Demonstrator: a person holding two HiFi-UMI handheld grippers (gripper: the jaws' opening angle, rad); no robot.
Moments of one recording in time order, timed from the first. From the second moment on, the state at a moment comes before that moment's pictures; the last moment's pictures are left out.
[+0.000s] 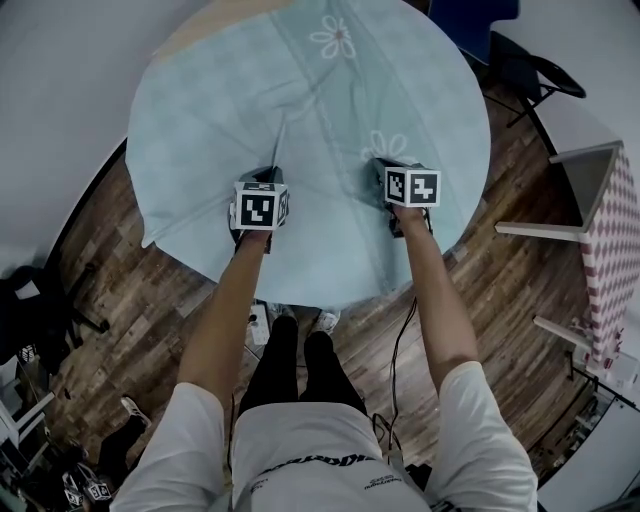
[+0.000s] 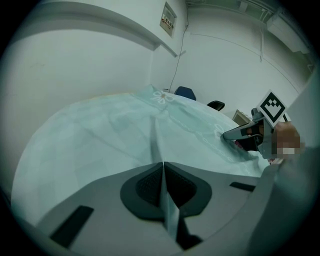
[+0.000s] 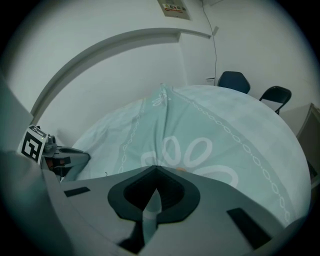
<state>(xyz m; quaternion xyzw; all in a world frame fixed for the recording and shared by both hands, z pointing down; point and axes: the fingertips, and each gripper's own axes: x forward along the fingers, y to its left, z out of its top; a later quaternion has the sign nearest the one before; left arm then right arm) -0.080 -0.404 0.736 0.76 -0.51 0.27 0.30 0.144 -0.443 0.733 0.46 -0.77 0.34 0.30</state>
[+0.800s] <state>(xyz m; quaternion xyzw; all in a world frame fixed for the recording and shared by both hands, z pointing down) -0.047 -0.305 0.700 0.77 -0.51 0.25 0.29 0.175 -0.319 0.702 0.45 -0.78 0.38 0.23</state>
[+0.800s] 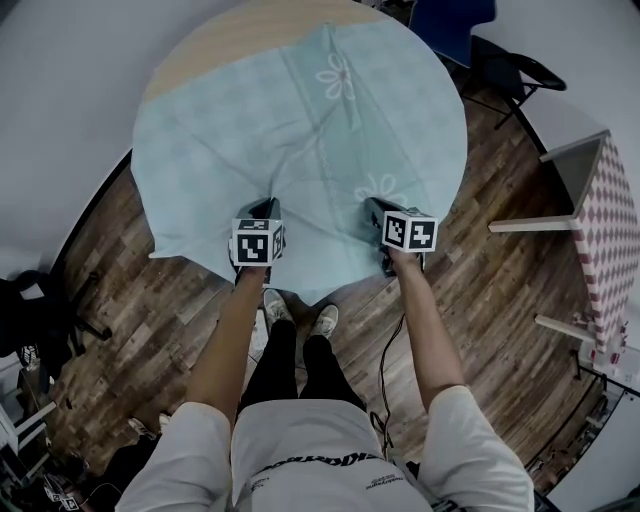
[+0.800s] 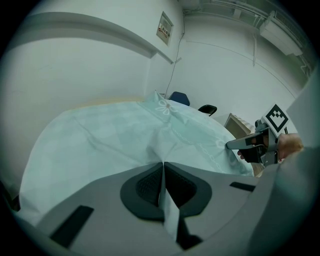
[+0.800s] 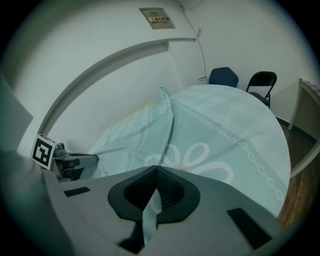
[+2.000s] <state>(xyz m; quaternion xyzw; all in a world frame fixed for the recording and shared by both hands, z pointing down) -0.023 -0.134 0.604 0.81 -0.49 0.23 0.23 0.178 -0.115 0.623 0.43 -0.81 0.37 0.17</state>
